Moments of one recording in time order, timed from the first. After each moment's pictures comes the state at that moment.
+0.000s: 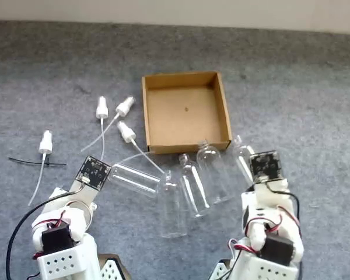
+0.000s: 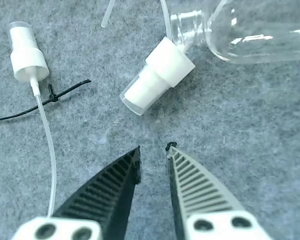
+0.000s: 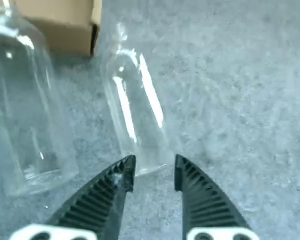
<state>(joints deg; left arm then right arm) -22.5 -102.6 96.0 75.7 -36.0 12.1 -99.8 81.5 69.7 28.6</state>
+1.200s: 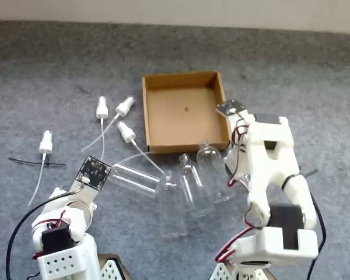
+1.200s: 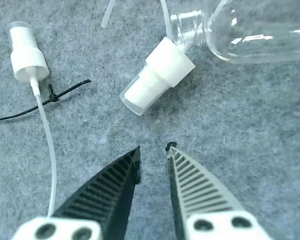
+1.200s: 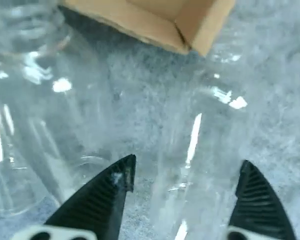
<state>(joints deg) -22.5 -102.6 96.0 75.7 -36.0 -1.0 0.3 26.9 72.5 32.9</state>
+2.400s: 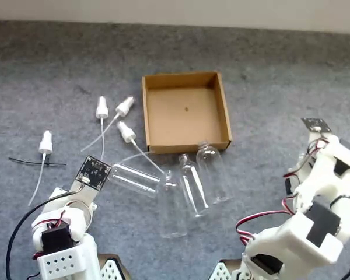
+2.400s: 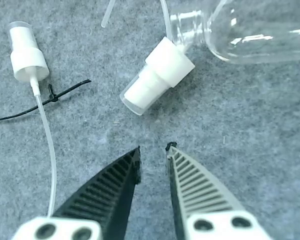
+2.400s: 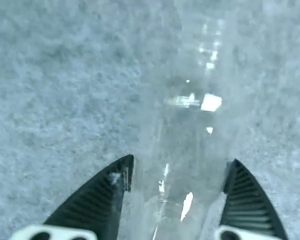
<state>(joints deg) -22.5 -102.6 96.0 75.7 -36.0 31.8 4.5 24.6 67.3 41.0</state>
